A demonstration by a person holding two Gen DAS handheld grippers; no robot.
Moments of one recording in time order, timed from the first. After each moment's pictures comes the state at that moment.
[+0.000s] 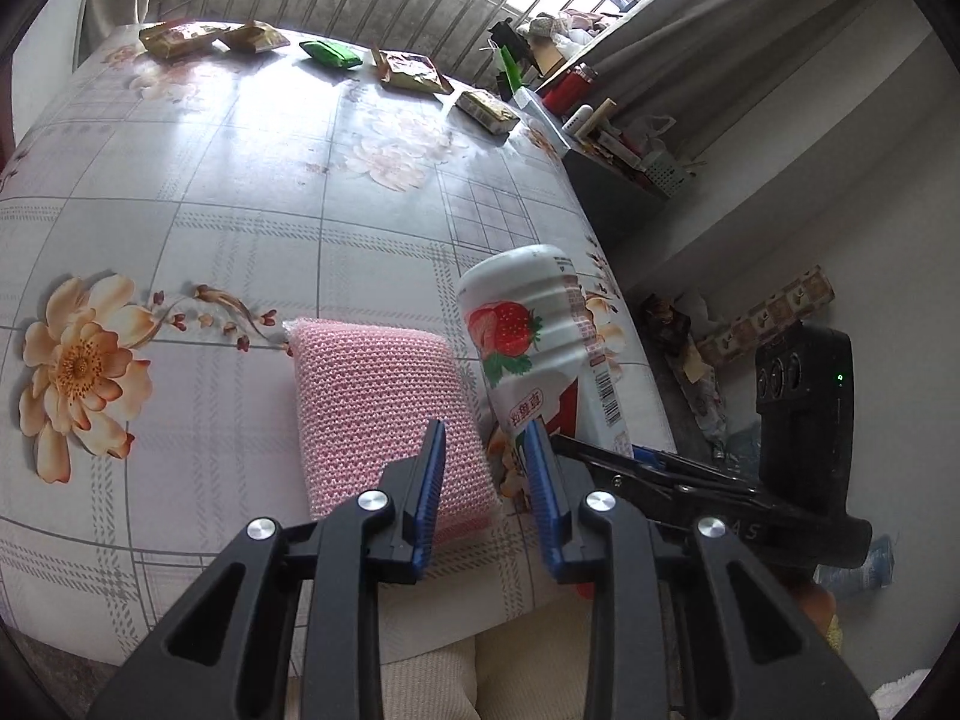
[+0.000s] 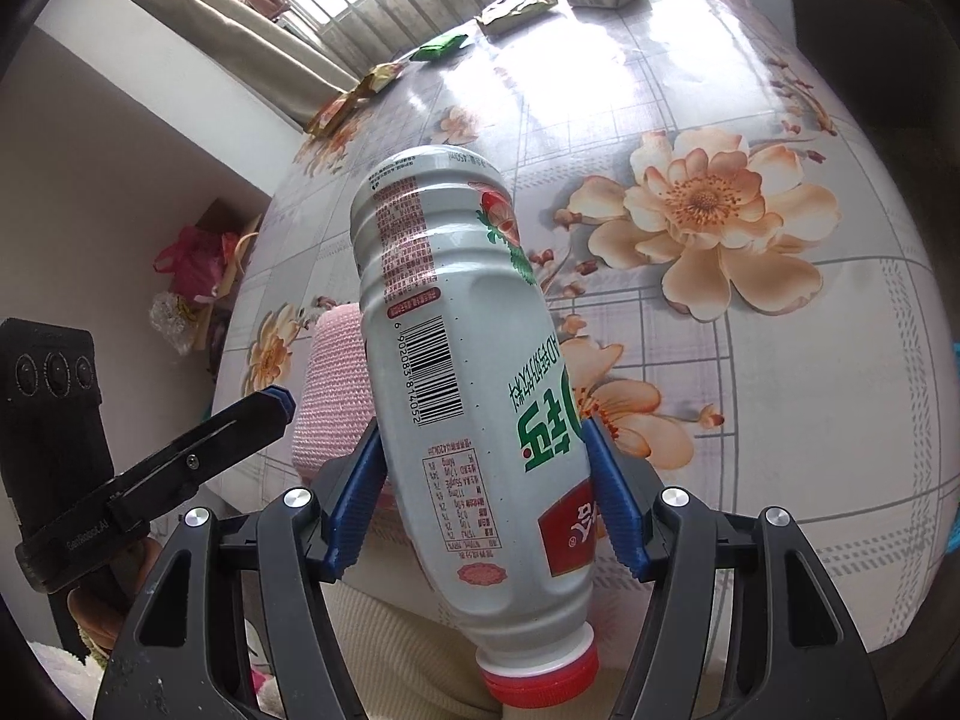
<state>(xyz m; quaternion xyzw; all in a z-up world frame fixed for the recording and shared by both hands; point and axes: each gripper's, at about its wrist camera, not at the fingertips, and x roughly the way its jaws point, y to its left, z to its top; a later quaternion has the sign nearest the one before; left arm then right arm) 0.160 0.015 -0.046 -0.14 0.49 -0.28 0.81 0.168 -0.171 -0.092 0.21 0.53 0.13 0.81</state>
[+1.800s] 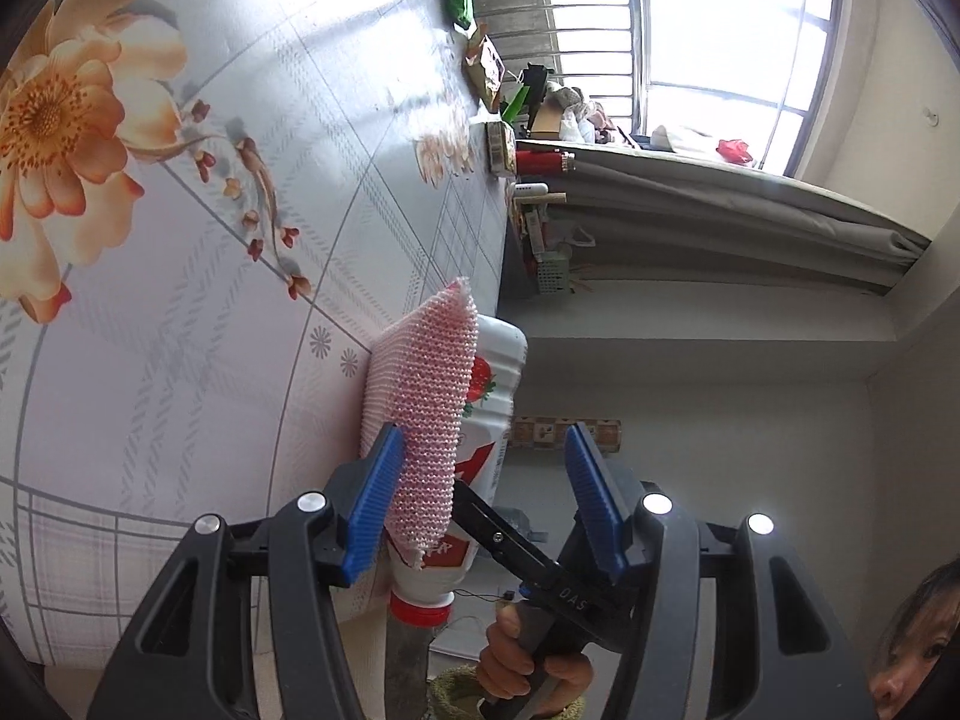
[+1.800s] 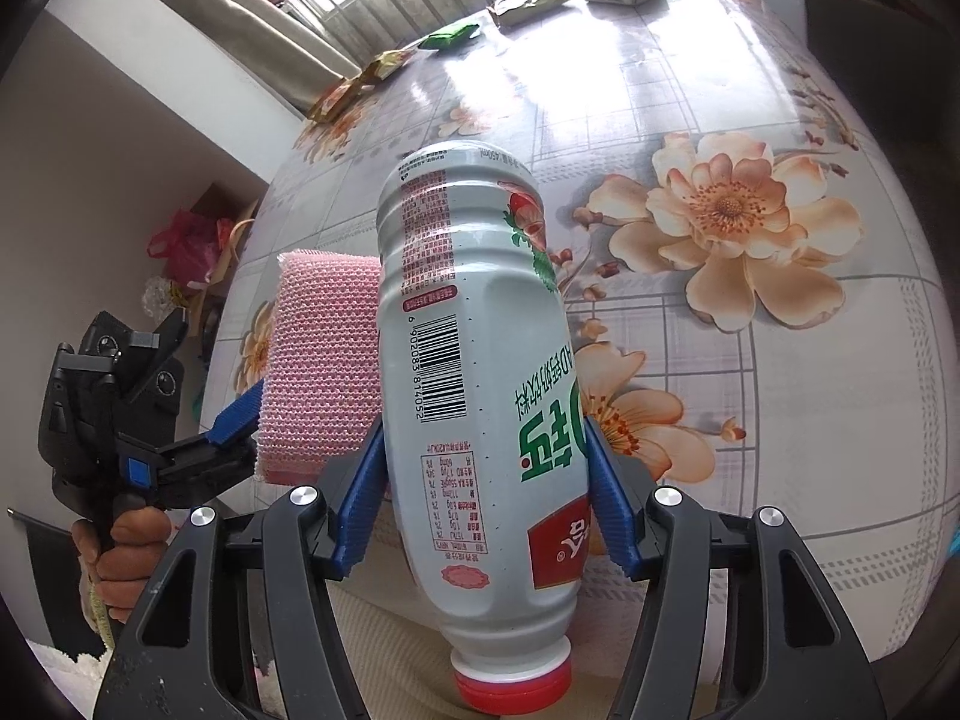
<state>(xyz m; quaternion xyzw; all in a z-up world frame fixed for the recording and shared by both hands) 0.183 0.095 -0.101 -0.50 0.49 -0.34 0.62 0.173 -0.160 -0.093 0.19 0.54 0.13 0.81</state>
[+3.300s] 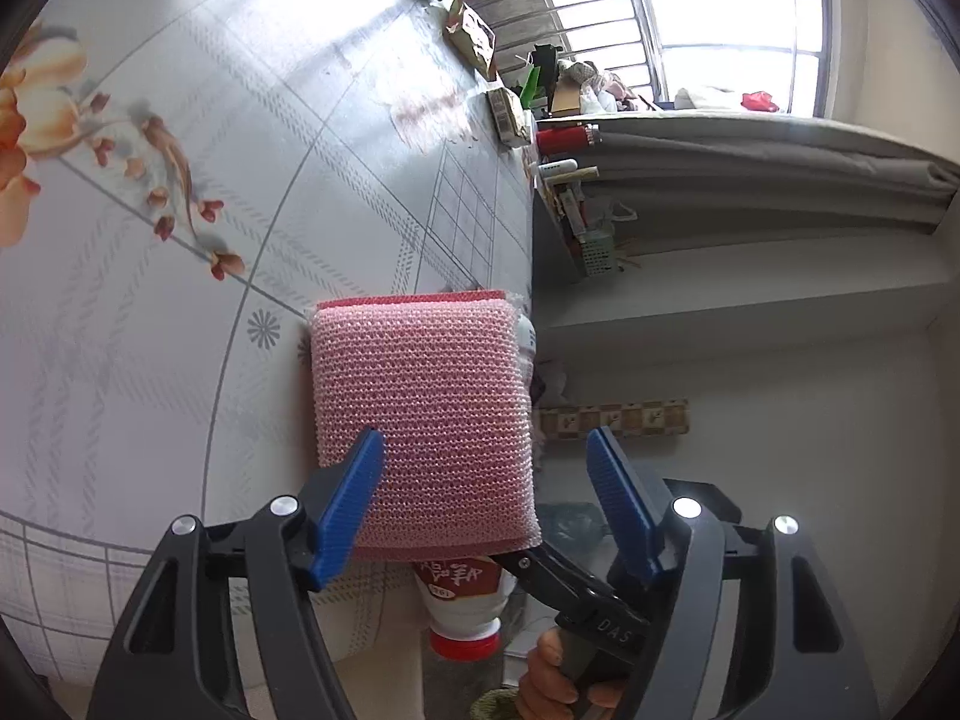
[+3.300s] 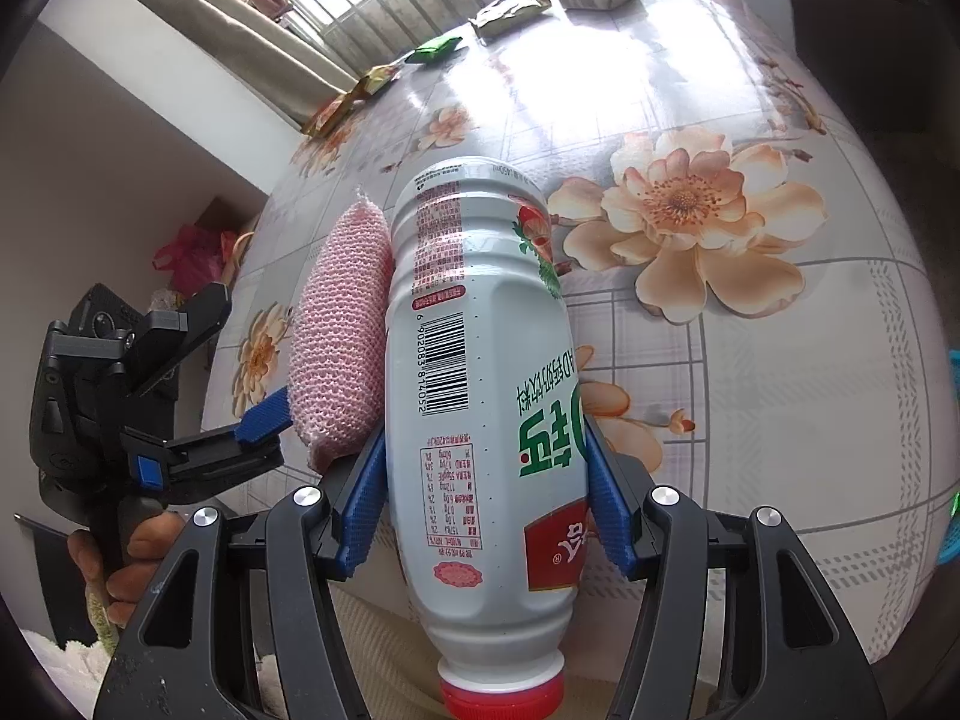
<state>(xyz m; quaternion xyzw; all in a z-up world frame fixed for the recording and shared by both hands) 0.187 0.039 -0.080 -0.41 0.52 -0.31 0.68 0.146 -0.188 -0.089 0.20 0.53 0.13 0.82</state>
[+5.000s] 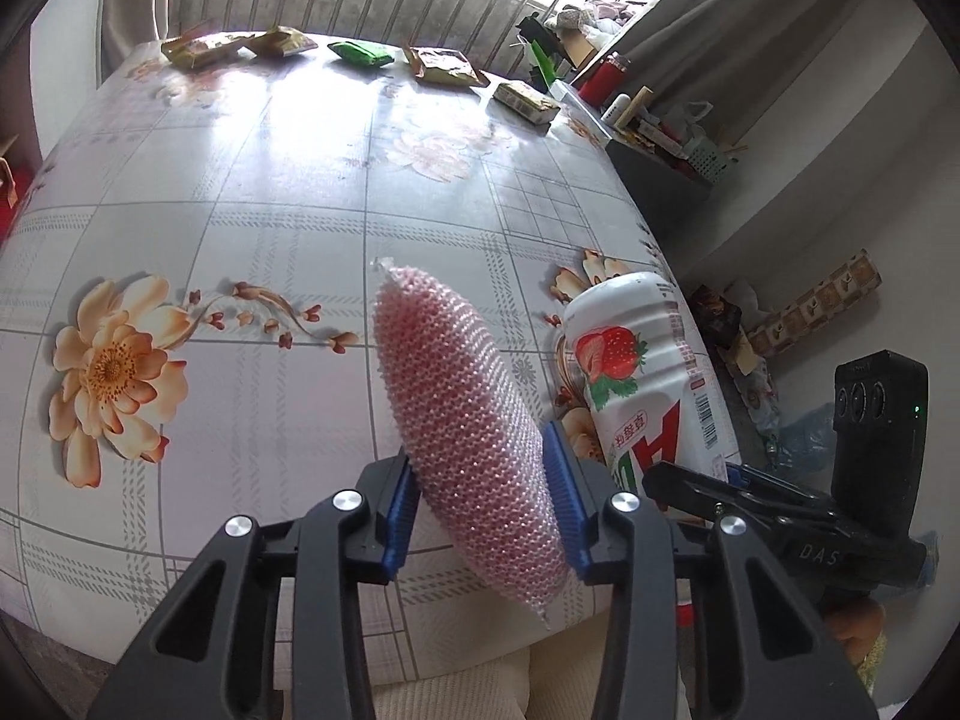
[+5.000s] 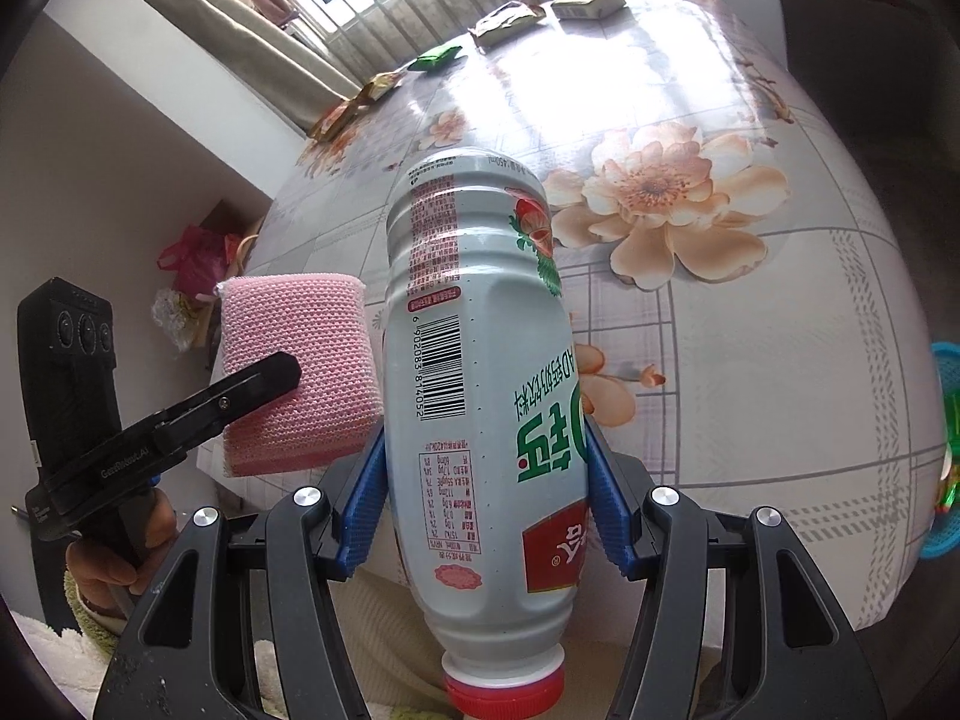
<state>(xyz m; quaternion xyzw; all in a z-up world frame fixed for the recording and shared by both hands) 0.166 0.011 -0.057 -0.10 0.50 -0.24 0.83 0.135 -0.175 -0.090 0.20 0.51 0.12 0.82</state>
